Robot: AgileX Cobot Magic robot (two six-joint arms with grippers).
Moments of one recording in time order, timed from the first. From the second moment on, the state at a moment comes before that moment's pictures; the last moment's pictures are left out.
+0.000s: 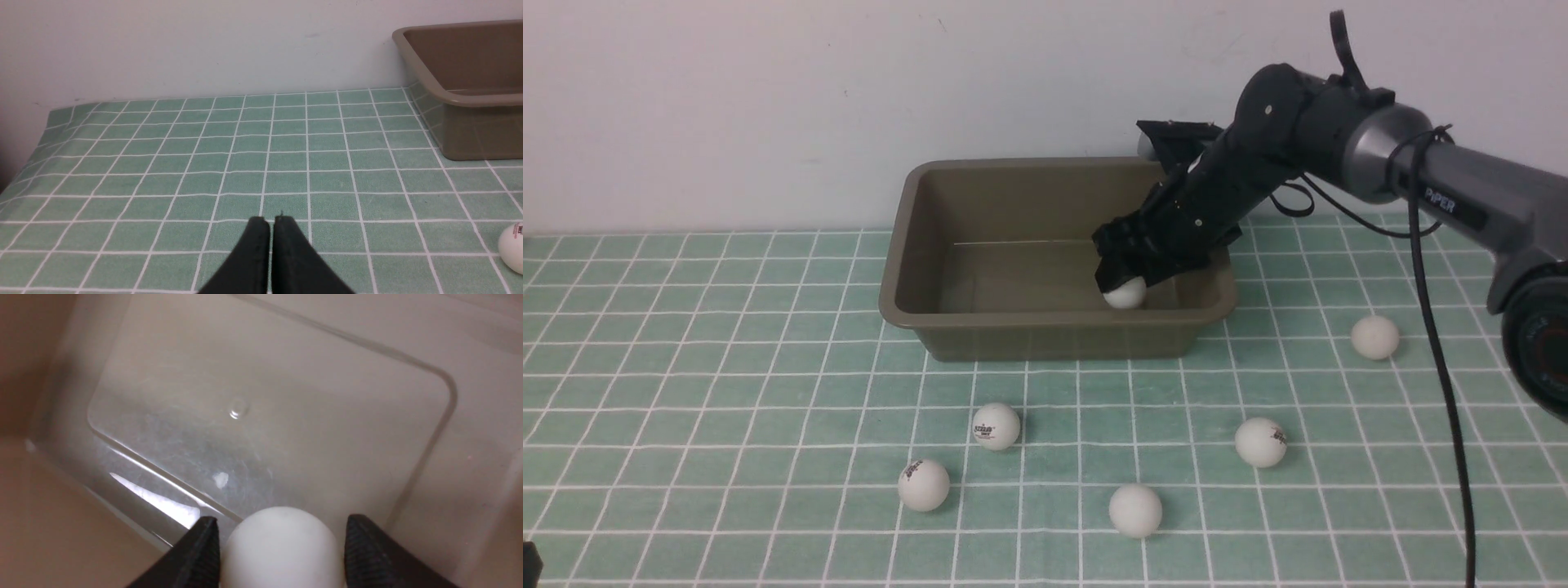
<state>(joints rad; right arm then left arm) 0.33 2.36 -2.05 0.47 1.03 -0.29 0.11 -0.01 0.03 -0.16 0.24 0.17</state>
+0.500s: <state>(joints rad) 0.32 2.34 -2.30 0.48 1.13 -0.30 0.11 -0.01 0.03 -0.16 0.24 0.17</state>
